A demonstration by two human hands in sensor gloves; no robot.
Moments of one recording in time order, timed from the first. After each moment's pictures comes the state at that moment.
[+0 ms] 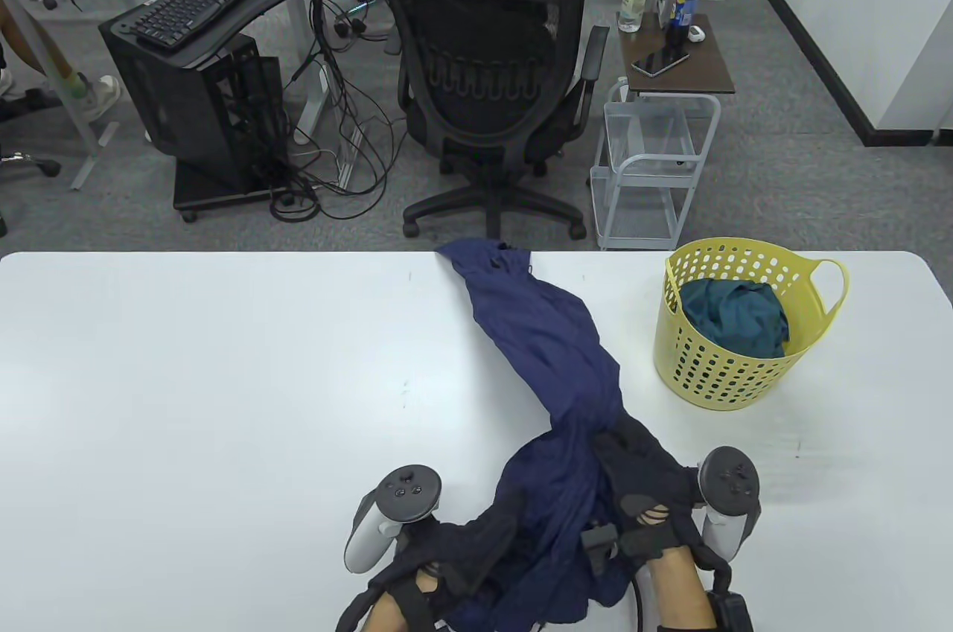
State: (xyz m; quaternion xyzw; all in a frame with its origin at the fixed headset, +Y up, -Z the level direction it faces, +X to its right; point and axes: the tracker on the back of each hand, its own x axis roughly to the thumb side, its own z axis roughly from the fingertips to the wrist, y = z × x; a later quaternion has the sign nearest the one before) left_hand -0.101 -0.735 -0.270 -0.37 -0.17 0.51 0.76; right_hand 0.204 -0.730 -0.314 0.03 -0.10 0.72 0.68
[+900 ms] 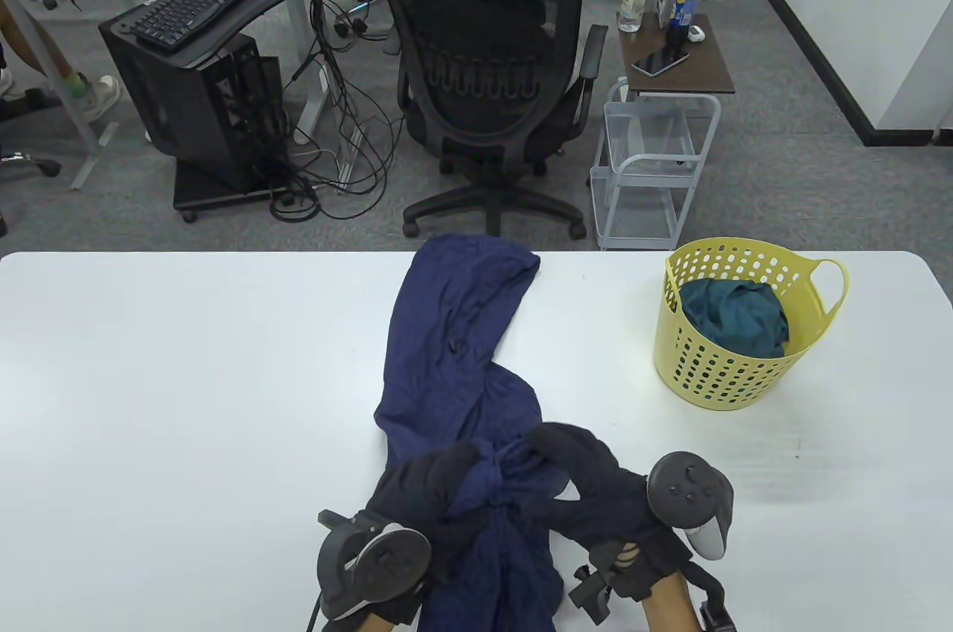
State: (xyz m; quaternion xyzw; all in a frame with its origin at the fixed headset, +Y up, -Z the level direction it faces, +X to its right) left_hand -0.119 -0.663 -0.245 0.25 -0.21 0.23 0.92; right_hand 0.144 -0.690 -0.288 0.20 -0.02 0.86 0.47
